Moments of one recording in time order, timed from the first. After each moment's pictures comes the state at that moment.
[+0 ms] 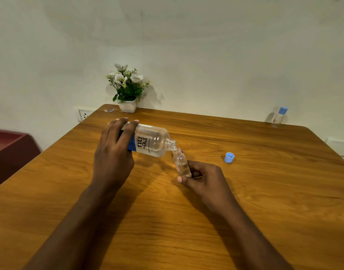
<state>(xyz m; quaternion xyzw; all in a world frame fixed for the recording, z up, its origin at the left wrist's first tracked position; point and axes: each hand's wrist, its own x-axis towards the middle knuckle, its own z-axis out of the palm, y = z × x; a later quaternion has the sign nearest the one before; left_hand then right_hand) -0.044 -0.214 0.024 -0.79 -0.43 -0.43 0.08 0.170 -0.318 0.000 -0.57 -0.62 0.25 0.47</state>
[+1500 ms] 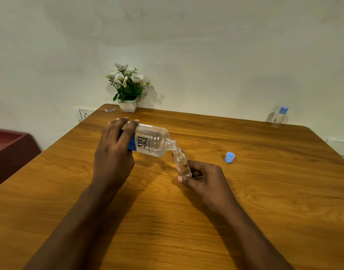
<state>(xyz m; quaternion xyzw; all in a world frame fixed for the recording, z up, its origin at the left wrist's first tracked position) -0.043 -0.213 0.023 -0.79 -0.44 -0.43 0.08 0.172 -0.315 -0.003 -0.58 -0.62 0.25 0.46</state>
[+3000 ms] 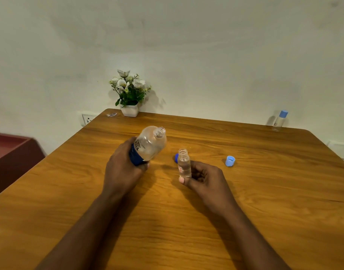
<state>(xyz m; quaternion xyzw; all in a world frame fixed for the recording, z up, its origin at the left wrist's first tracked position) -0.037 -0.212 0.001 -0.73 -0.49 -0.44 -0.18 0.170 -0.315 0.001 -0.57 -0.59 0.28 0.50</state>
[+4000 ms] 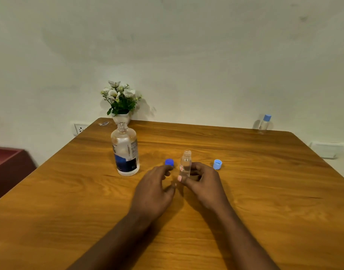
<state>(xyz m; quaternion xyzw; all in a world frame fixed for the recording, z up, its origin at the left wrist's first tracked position) 0.029 -0.273 -0.007 -0.81 -0.42 -0.36 -0.20 0.184 -0.312 0.001 -0.64 -0.53 0.23 0.51</state>
